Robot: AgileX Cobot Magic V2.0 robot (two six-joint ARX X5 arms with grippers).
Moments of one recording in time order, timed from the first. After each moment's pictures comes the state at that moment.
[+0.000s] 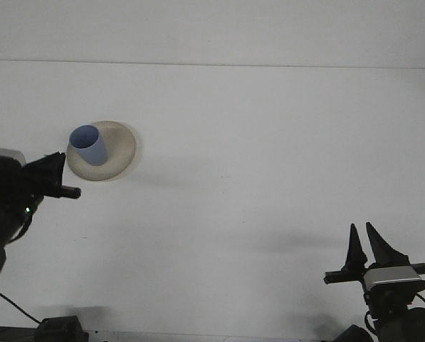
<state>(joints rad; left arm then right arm) 0.12 0.84 1.21 -0.56 0.27 0.04 0.60 0.16 0.60 -0.44 0.47 0.00</state>
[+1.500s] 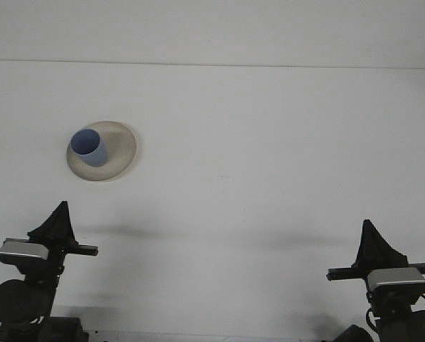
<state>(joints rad) 0.00 0.15 0.36 0.01 0.03 0.04 0.60 0.16 0.60 -0.38 0.49 -0.04</state>
